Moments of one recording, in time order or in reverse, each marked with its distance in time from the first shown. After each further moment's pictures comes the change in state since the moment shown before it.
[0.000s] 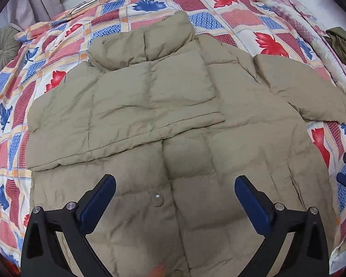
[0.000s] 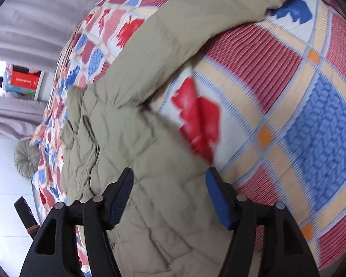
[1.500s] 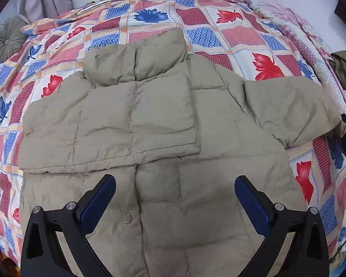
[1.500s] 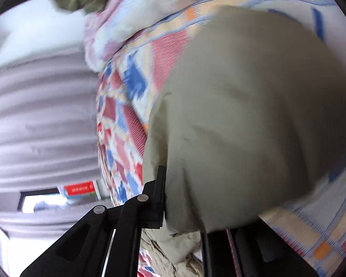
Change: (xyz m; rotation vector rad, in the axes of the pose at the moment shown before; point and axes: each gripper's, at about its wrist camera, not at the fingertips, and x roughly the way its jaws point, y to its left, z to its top) left arm -0.010 -0.016 0.032 -0.110 -0.043 -0.013; right arm 0.013 -0.091 0.223 0.469 -0.206 0.440
